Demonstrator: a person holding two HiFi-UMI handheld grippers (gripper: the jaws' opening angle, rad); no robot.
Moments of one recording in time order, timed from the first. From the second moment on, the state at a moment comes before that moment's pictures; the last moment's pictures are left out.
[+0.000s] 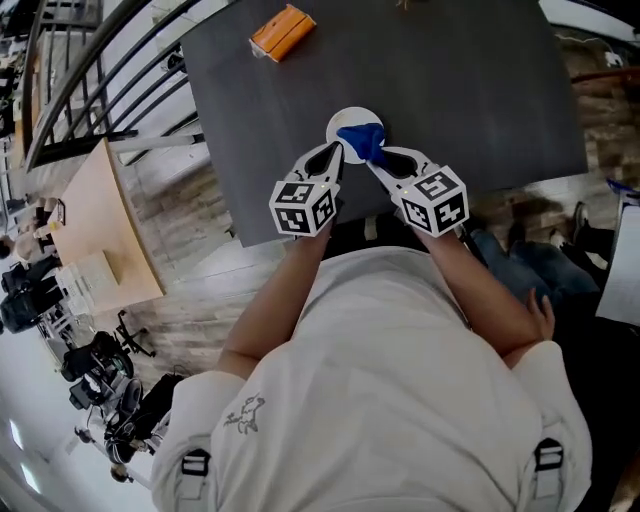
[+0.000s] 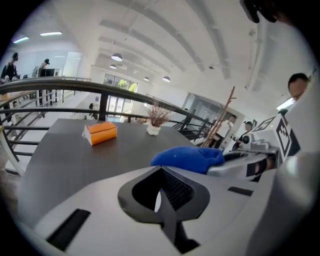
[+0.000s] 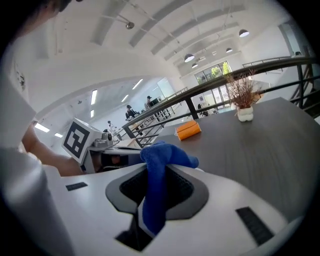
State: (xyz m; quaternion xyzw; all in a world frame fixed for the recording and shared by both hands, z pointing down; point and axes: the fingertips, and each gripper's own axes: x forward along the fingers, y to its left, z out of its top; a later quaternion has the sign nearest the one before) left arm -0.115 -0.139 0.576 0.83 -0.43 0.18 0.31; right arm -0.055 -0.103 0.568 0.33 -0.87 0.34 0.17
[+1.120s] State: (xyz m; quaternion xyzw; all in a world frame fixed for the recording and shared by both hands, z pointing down) left arm -0.208 -0.002 0.424 0.90 -0.39 0.05 0.17; right arm -0.154 0.025 0.432 0.44 -0.88 0.15 0.06
